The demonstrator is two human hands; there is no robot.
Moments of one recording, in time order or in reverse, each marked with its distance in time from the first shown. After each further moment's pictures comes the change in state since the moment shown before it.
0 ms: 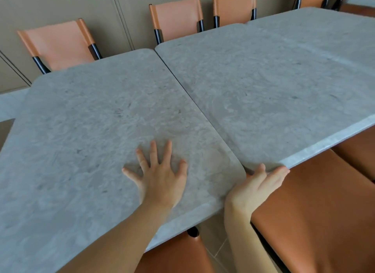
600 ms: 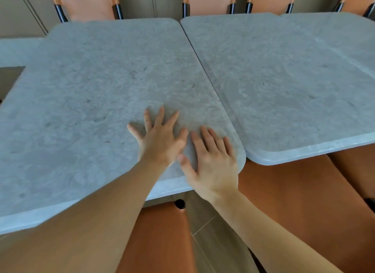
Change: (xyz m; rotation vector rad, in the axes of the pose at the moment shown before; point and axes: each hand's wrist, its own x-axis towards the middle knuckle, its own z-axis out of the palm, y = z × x) left_hand -0.002 -0.004 -0.003 -0.125 0.065 0.045; right_hand -0.020 0.007 0.012 -0.956 -0.877 -1.137
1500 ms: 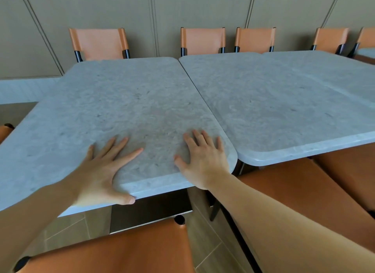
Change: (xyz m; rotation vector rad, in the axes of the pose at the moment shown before) left_hand -0.073 -0.139 -0.030 0.294 -0.124 0.294; right_hand 0.018 0.001 -0.014 -0.071 -0.288 -0.067
